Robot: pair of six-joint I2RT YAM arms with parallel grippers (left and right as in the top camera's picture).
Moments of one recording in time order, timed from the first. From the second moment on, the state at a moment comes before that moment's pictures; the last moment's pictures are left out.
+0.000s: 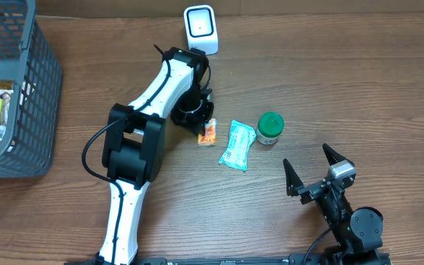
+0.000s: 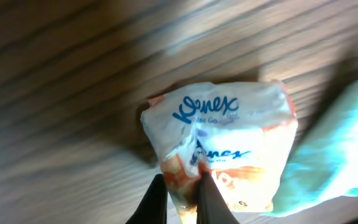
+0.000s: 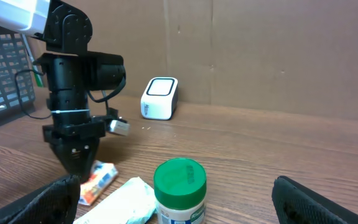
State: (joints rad) left arm -0.37 2.39 1.95 -1.33 0.30 -0.07; right arm 0.18 0.01 0.02 -0.02 -0.19 0.04
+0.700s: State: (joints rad) left arm -0.40 2.32 1.94 -1.30 0.39 -0.08; right arm 0.18 0.01 0.02 -0.02 -0.19 0.04
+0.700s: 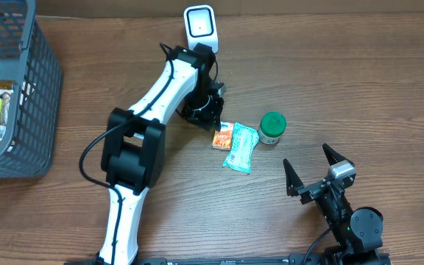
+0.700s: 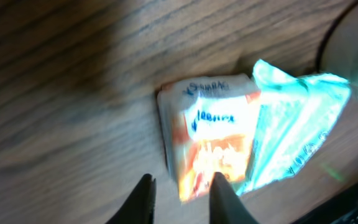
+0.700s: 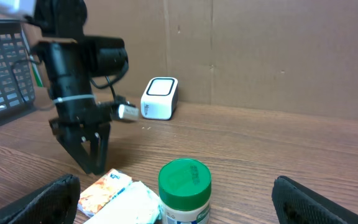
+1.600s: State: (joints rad) left arm -0.41 2.31 1.92 -1.29 0.36 -0.08; right arm 0.18 0.01 0.02 -0.02 -0.19 0.04
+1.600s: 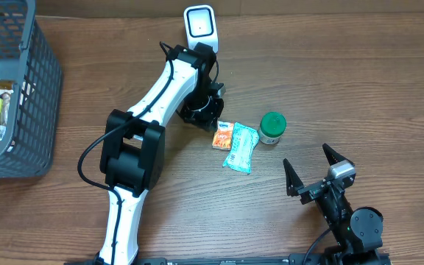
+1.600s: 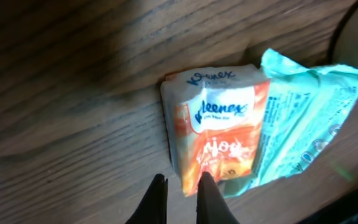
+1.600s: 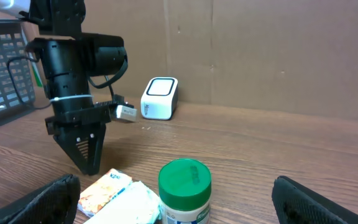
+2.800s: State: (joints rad) left arm -0.35 2.32 1.81 -1.20 0.65 0.03; right arm 0.18 0.01 0.02 -0.02 -0.19 0.04
